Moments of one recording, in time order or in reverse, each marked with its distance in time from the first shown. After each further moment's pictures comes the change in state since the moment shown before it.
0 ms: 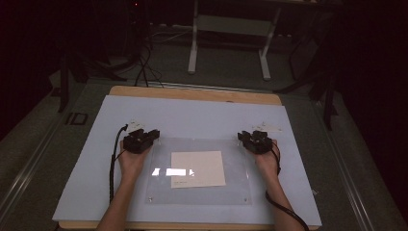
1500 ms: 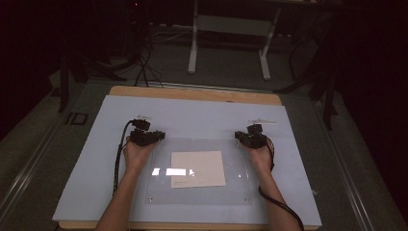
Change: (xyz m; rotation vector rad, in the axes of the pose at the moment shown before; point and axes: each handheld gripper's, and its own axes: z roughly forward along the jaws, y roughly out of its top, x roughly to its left) left arm 0.010 0.016 0.033 0.241 -0.055 -0.140; right arm -0.001 0.009 0.024 0.131 0.005 0.152
